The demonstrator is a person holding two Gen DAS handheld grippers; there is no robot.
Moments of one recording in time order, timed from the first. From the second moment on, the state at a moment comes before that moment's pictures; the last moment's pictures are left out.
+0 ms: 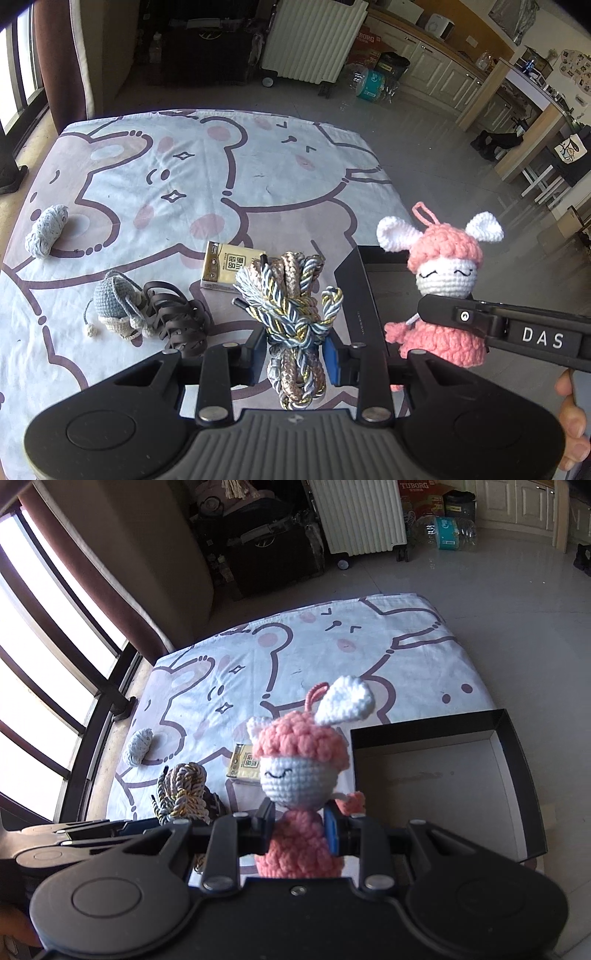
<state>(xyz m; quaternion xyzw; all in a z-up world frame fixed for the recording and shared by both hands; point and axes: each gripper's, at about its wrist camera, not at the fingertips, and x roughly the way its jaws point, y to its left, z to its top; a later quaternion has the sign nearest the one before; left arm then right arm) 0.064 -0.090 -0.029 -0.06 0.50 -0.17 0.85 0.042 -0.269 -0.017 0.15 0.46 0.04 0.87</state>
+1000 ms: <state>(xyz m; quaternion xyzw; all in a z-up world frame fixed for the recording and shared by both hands) 0.069 -0.166 -0.030 -0.10 0.48 -0.21 0.85 0.031 -0.362 -0.042 0.16 0.44 -0.05 0.88</state>
